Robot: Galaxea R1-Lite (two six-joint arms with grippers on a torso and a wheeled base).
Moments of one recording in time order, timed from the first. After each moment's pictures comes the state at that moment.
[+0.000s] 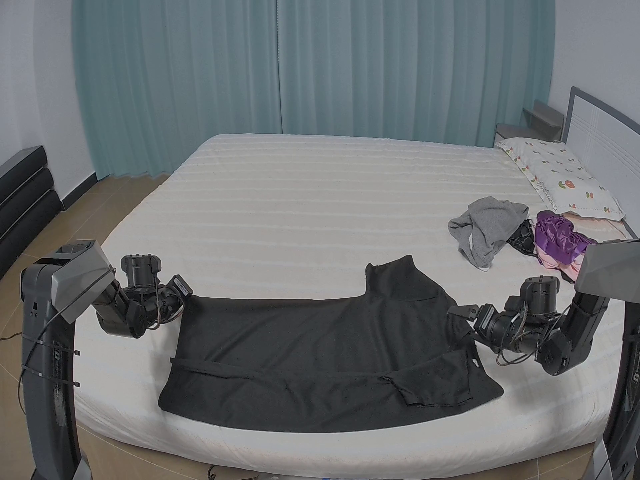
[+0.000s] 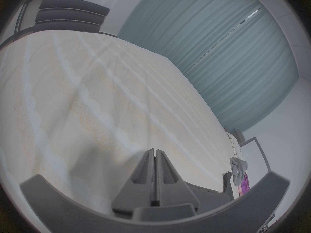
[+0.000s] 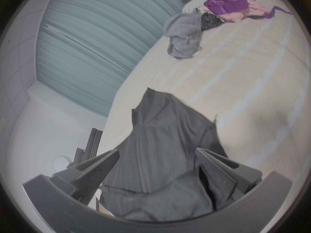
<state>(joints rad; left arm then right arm) 0.05 2.55 -1.21 -0.80 -0.17 -0.75 0.10 2.29 -0.57 -1.15 0.33 0.78</state>
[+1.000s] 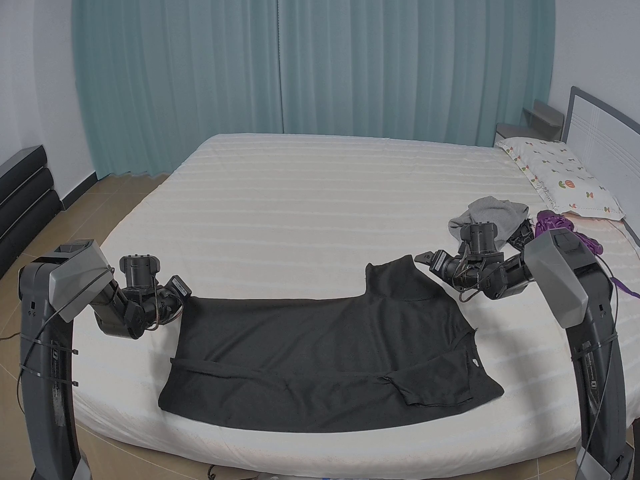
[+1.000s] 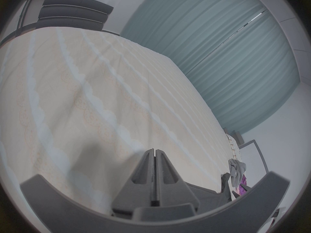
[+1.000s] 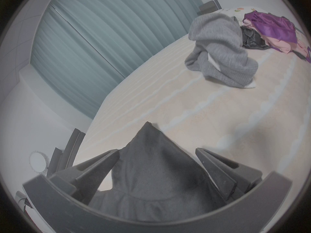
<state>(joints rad) 0.06 2.54 -1.18 -0.80 -0.17 -0.78 0.14 2.68 -1.73 -0.40 0.15 0.64</state>
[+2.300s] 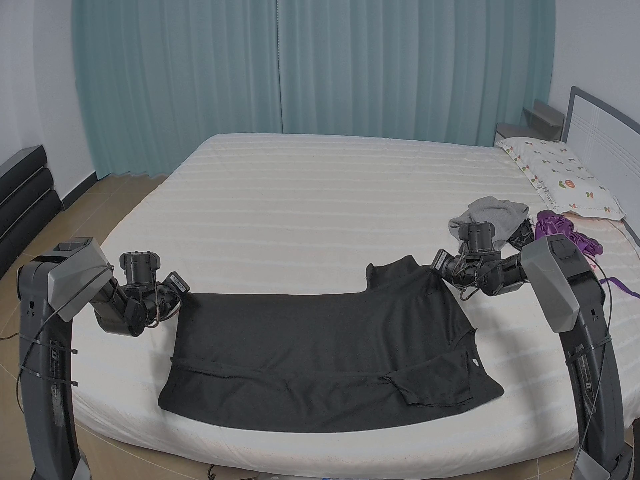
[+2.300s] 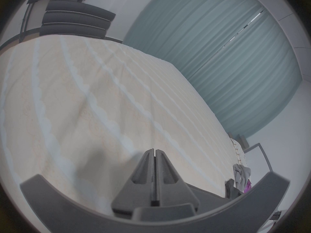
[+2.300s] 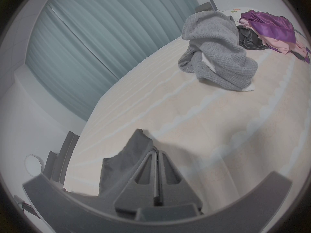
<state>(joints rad) 0.05 2.53 -1.19 -0.80 -0.10 -0.77 0.13 2.76 -1.87 -0.30 0.11 0.64</state>
